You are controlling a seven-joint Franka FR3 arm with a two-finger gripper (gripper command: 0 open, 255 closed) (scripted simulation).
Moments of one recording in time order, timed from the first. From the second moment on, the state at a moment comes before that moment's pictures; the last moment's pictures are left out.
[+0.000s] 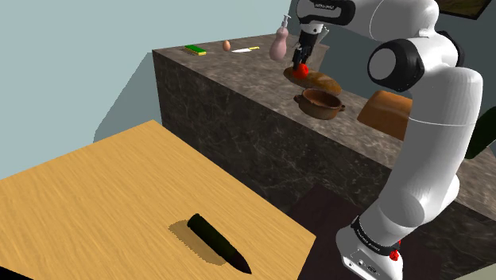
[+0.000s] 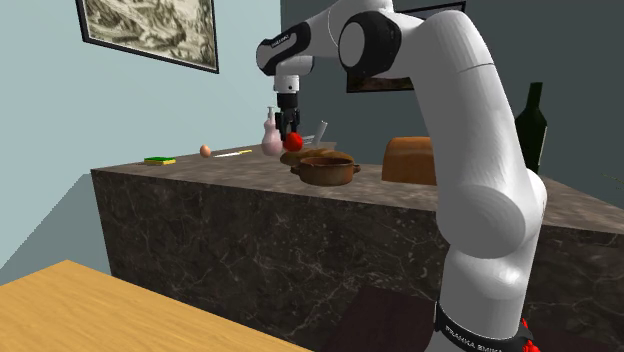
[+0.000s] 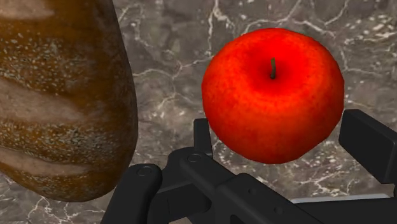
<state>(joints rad) -0.24 0.41 -0.26 -1.24 0.03 1.75 -0.61</state>
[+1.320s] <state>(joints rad) -0.20 -0.03 -0.27 -1.66 -0.09 1.73 -0.59</state>
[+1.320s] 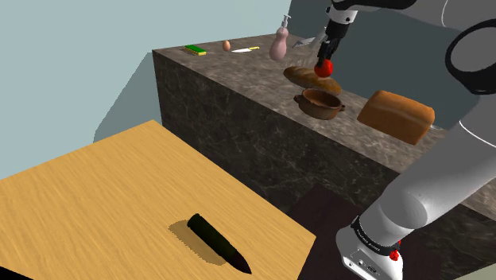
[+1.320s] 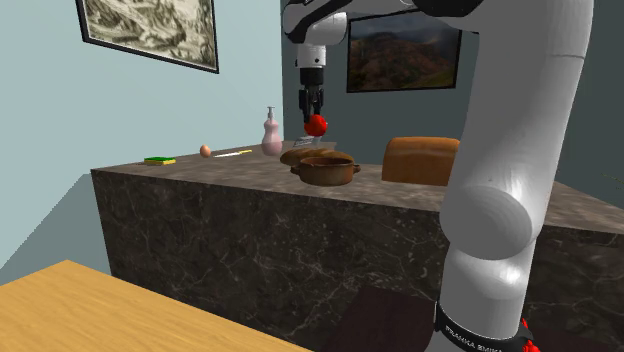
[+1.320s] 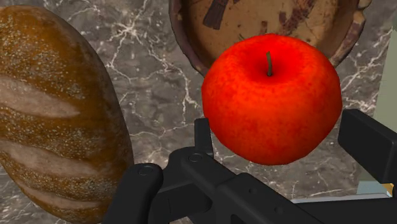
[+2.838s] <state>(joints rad) -0.20 -0.16 -0.27 -2.01 -0.13 1.96 -0.56</state>
